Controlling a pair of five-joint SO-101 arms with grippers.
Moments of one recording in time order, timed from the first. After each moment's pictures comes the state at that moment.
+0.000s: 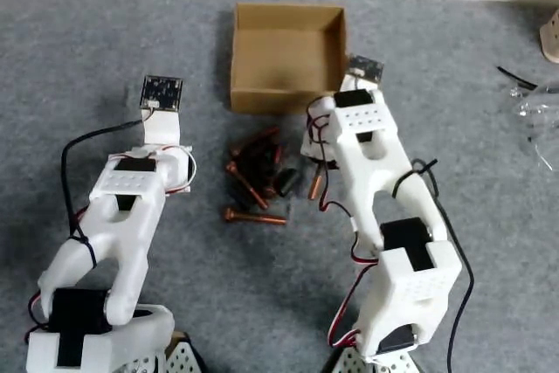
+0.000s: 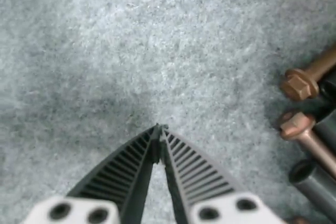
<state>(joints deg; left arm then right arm) -5.2 -12.4 49.7 31.2 3.1 -18.0 15.6 2.7 68.1 -26.2</state>
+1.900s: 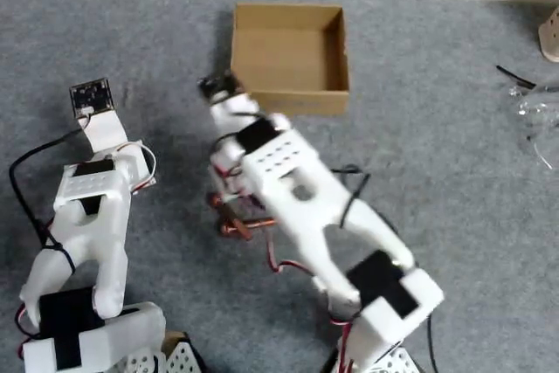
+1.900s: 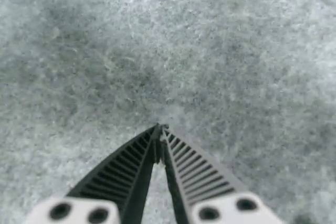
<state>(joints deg) -18.1 -12.4 49.7 31.2 12.9 -39.6 5.7 5.1 70.3 -6.4</state>
